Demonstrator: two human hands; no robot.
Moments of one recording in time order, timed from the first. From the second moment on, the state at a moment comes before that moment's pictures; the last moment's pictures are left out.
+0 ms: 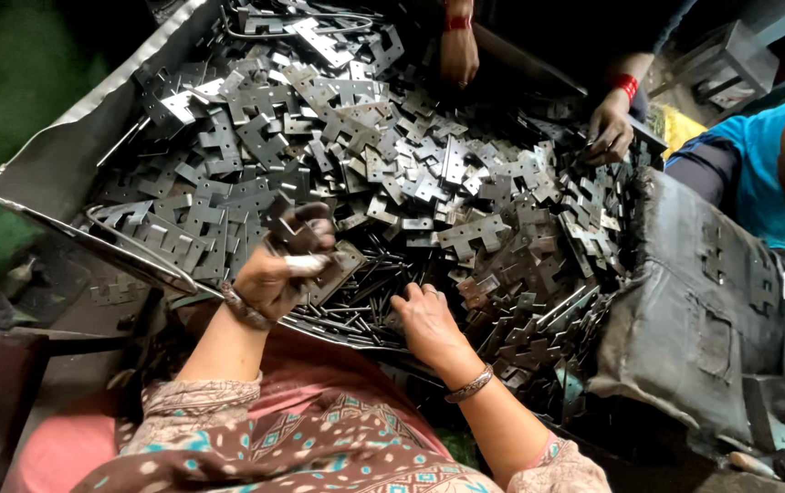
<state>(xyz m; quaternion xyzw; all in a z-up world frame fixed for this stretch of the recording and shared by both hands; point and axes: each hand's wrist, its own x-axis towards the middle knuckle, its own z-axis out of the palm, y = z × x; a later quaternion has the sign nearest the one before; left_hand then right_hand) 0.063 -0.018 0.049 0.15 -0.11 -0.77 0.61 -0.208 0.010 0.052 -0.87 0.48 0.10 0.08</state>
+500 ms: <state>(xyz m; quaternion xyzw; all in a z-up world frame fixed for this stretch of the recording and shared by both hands) -0.048 -0.060 -0.005 0.62 -0.75 -0.17 0.14 -0.231 -0.002 0.095 -0.87 0.44 -0.03 0.24</state>
